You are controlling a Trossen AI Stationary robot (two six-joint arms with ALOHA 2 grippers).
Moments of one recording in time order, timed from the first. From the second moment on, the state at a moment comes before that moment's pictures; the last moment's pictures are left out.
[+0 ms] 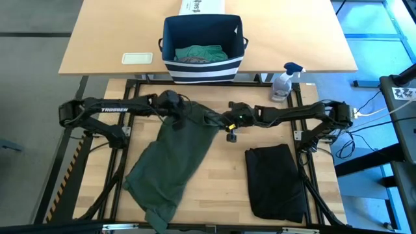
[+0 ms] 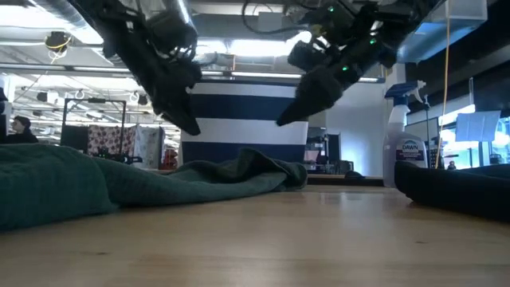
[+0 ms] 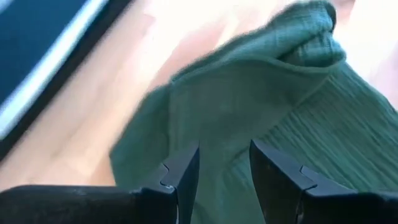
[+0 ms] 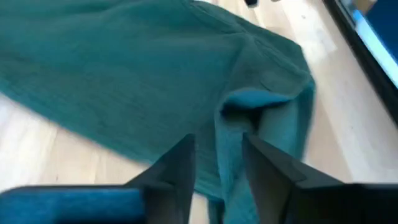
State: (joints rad) left arm 0.40 1.32 0.74 -0.25 -0.08 -0.03; right arm -0.16 1.57 0.89 0.04 -0.03 -0.19
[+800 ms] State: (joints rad) left arm 0.69 1.75 0.96 -0.24 0.31 0.03; right arm -0.16 1.64 0.89 0.19 0.02 -0.16
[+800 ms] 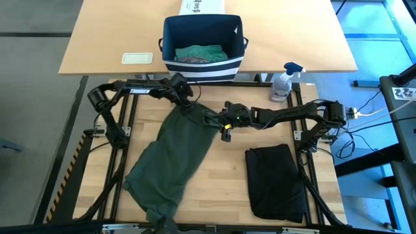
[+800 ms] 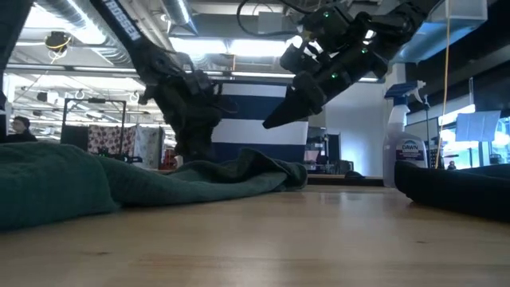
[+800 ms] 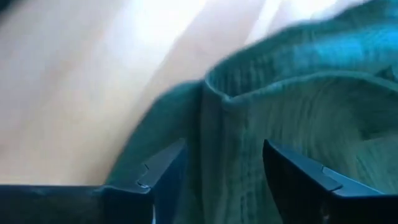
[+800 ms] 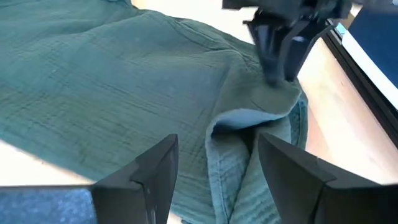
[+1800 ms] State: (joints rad) left arm 0.69 1.54 0.99 -0.45 0.18 0.09; right arm -0.16 1.64 0.89 0.05 0.14 -0.16
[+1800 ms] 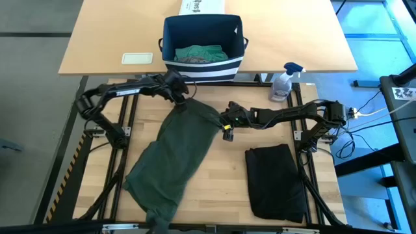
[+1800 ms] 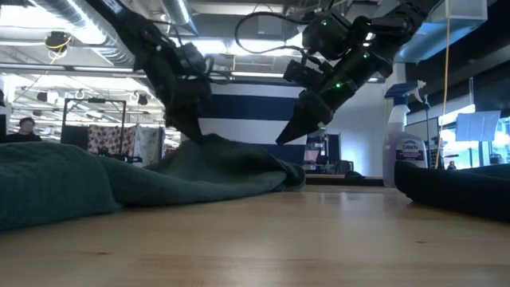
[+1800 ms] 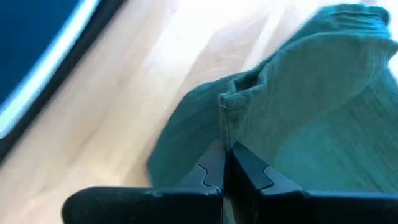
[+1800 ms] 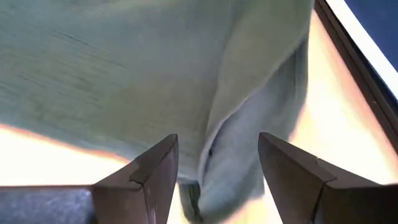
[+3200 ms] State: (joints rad) left arm 0.73 1.49 0.98 -0.64 -0.03 0.08; right arm -0.26 1.84 0.89 0.28 0.16 0.07
